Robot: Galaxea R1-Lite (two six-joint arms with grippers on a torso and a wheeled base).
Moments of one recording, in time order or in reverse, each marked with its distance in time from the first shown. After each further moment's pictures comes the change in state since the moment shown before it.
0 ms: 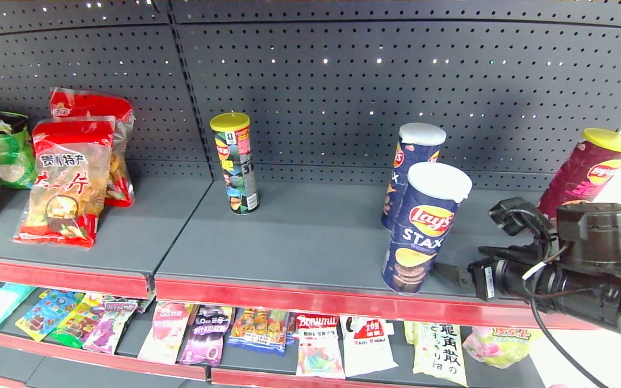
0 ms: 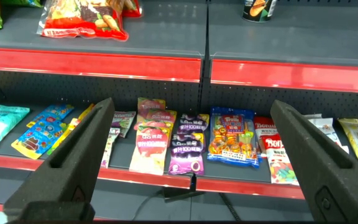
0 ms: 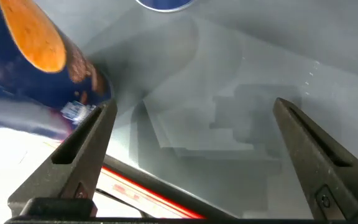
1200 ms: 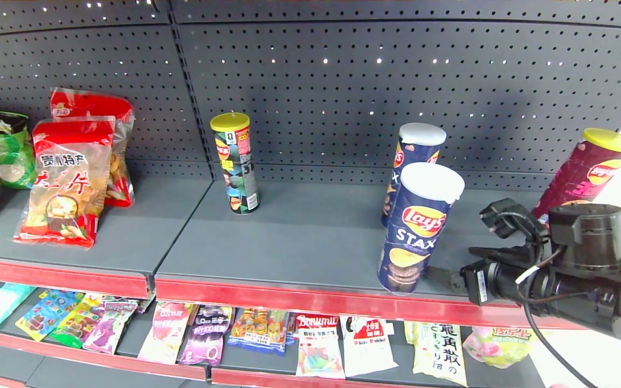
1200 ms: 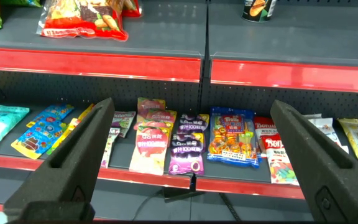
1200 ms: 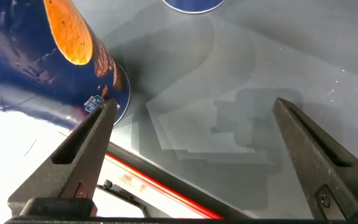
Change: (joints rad) left arm 0.000 0.000 0.000 0.000 0.000 0.000; right arm 0.055 -0.001 -0.003 -0.002 -0.001 -0.001
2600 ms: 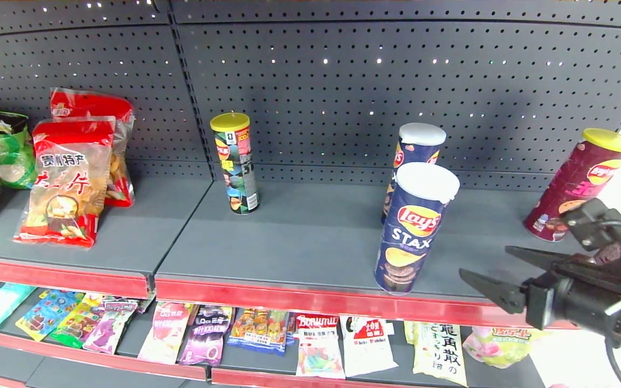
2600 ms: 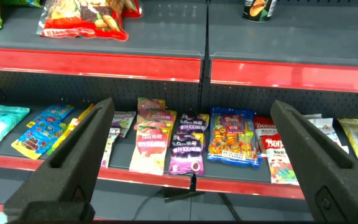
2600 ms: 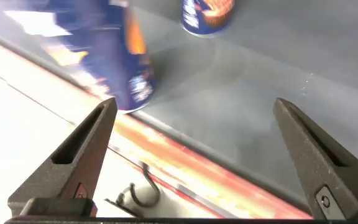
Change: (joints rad) left arm 0.000 0.000 0.000 0.000 0.000 0.000; right arm -0.019 -0.323 0.144 0.007 0.092 0.018
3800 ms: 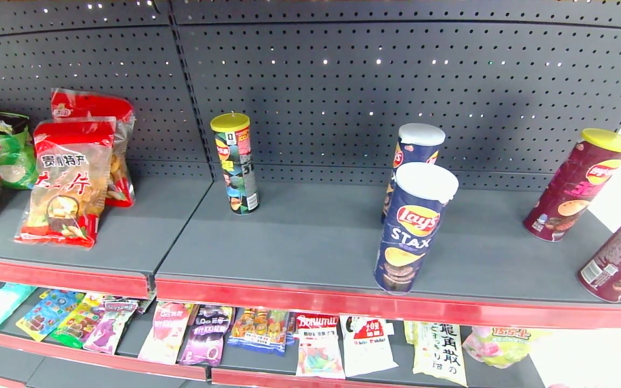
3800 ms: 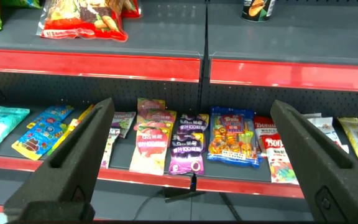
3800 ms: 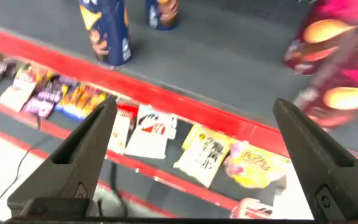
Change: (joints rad) left arm -0.001 0.005 -0.001 0.001 -0.007 0.007; right arm -0.095 -0.886 -0.020 0.717 -0.092 -0.086
